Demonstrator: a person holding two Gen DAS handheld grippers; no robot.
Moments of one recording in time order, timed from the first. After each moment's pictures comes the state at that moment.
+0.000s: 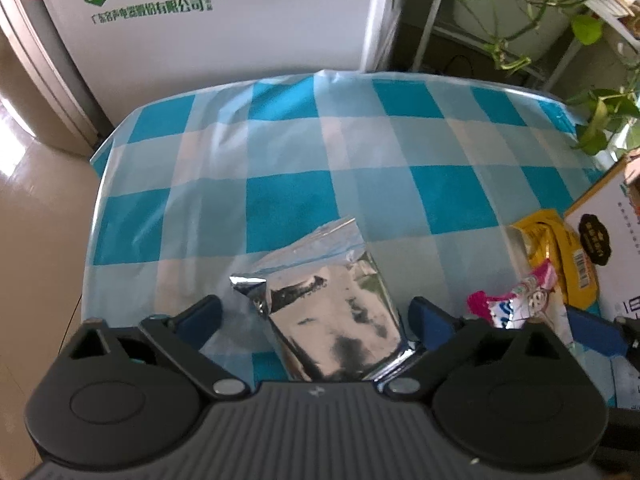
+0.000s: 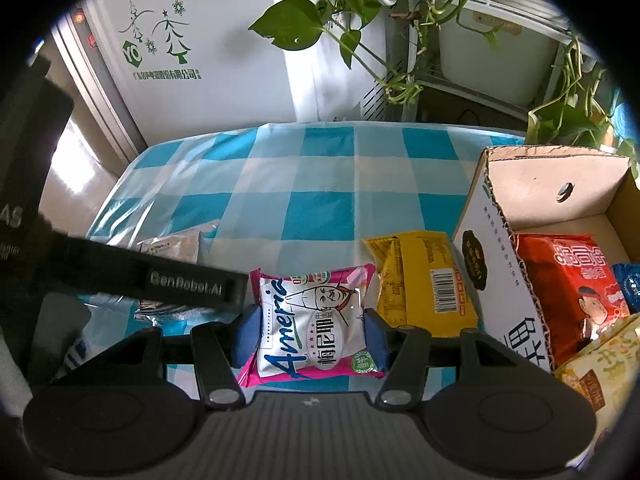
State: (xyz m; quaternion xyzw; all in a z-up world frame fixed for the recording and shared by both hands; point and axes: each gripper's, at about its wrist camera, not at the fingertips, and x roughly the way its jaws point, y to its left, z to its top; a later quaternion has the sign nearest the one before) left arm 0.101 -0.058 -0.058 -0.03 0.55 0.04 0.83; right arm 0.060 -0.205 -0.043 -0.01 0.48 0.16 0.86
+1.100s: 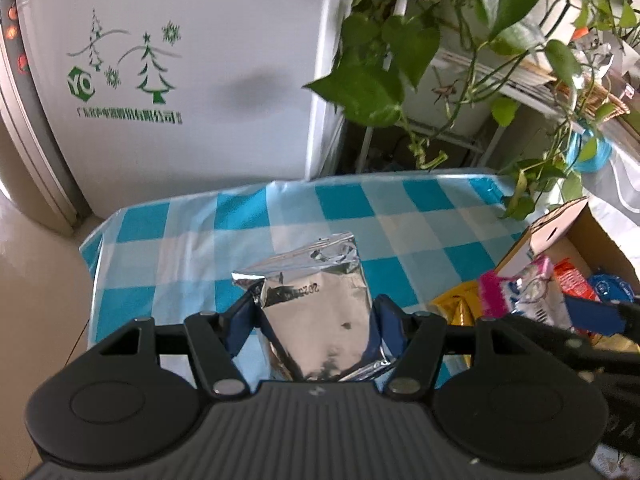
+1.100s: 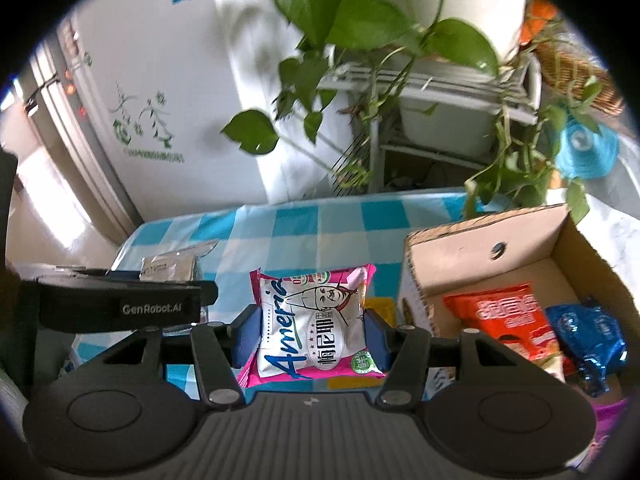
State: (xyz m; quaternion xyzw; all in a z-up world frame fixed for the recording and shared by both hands) left arm 0.086 -0.070 -0.003 -0.03 0.44 -0.02 0.90; right arm 0.056 -0.239 0.013 0.03 0.40 0.13 0.91
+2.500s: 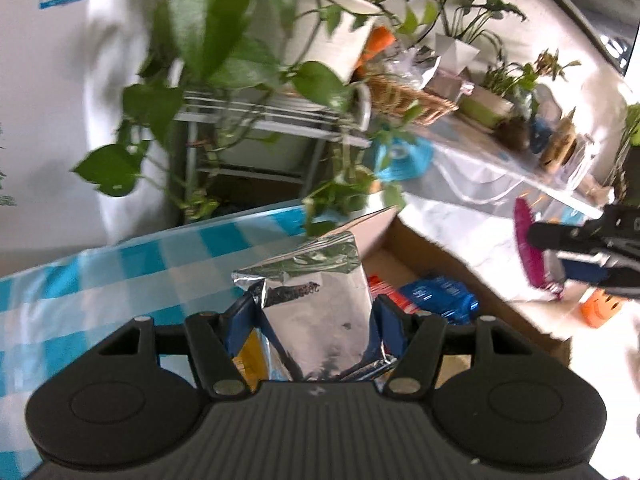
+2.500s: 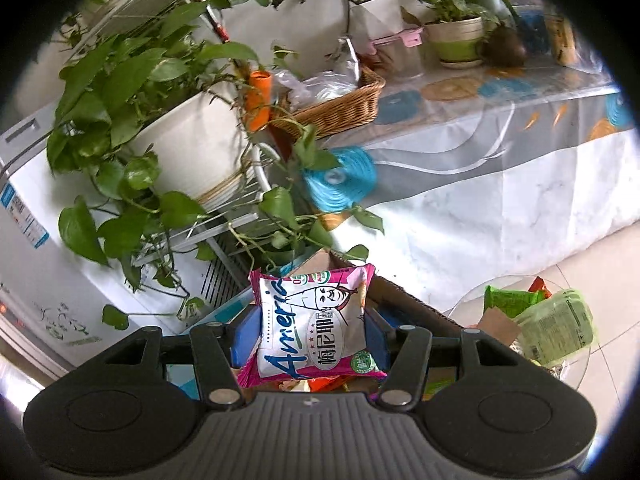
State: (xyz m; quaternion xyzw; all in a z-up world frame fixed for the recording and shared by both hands) left arm 0.057 -0.177 0.032 -0.04 0.36 -0.22 0.90; right arm -0.004 -0.423 0.067 0.24 0.31 -0.06 0.92
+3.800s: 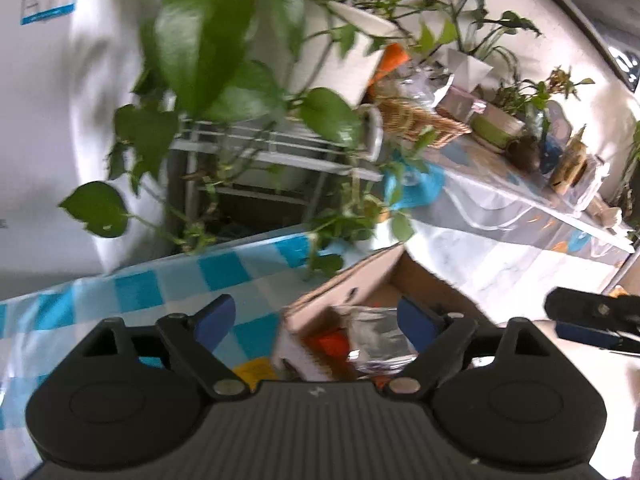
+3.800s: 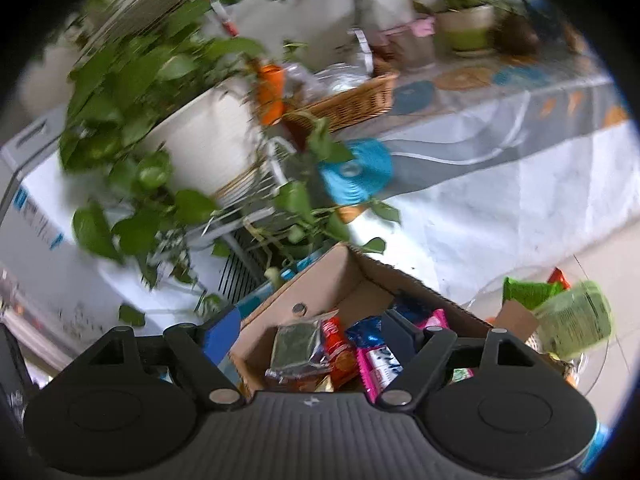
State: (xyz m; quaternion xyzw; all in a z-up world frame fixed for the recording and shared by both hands) left arm 0.091 -0.176 0.038 -0.05 0.36 -0.21 0.91; right arm -0.001 -0.416 0.067 0.25 0.32 -0.03 0.92
